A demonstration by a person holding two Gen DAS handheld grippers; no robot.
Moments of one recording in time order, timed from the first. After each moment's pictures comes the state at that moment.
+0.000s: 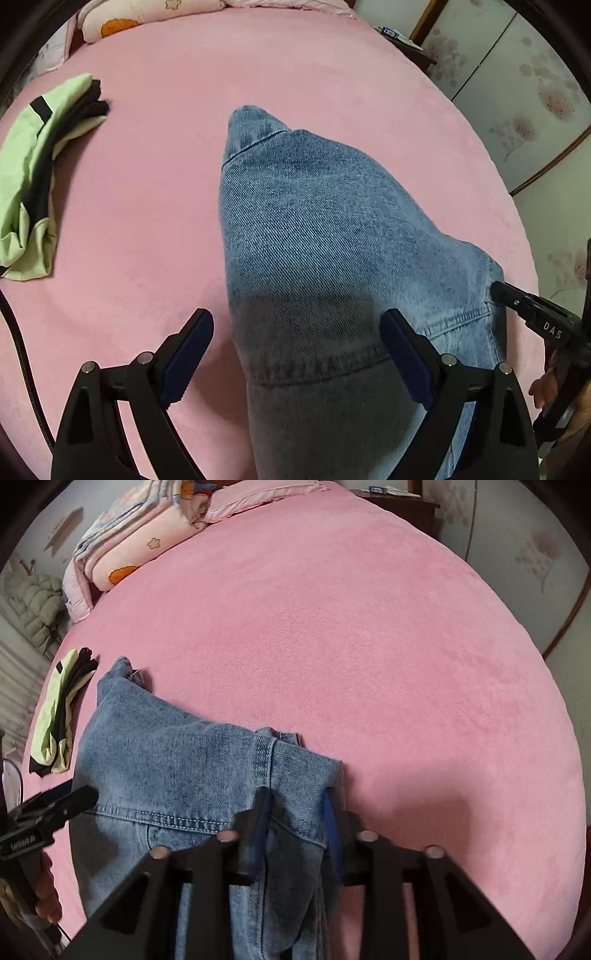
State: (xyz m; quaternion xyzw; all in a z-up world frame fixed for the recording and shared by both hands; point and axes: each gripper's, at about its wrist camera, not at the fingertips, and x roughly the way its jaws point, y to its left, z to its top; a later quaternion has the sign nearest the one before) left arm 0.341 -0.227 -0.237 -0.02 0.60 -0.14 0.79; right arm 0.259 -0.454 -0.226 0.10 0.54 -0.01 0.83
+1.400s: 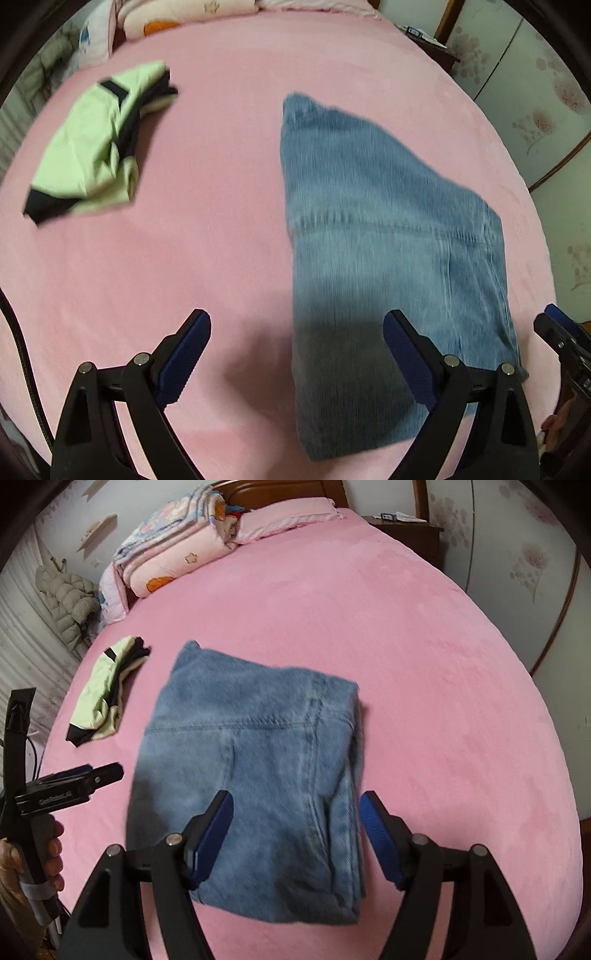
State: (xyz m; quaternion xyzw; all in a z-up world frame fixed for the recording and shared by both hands) left arm 0.239 -0.195 -0.195 0.00 0.60 -0.07 0.80; right arm 0.141 -0.419 -0.173 0.11 0.50 0.01 0.86
